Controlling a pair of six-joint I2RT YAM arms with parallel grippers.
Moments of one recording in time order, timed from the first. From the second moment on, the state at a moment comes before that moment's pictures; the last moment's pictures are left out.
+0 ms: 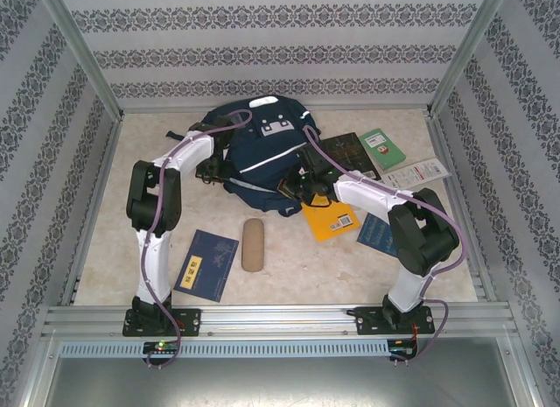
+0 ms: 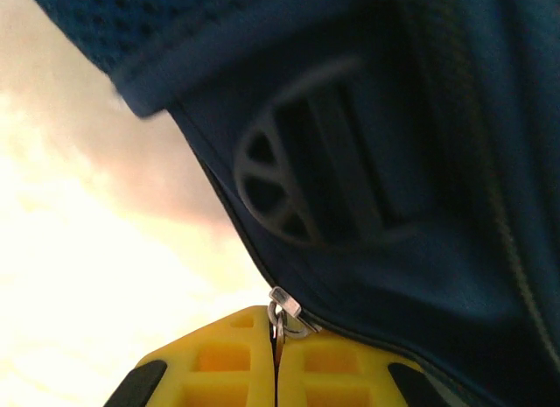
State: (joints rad) left arm -0.23 2.18 1.77 -1.06 -0.16 -0.19; right arm 0.55 1.75 1.17 -0.31 -0.30 1.09
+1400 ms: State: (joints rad) left arm -0.56 2.18 1.85 -0.91 -0.15 0.10; right arm 0.45 1.62 1.04 -0.34 -0.25 0.91
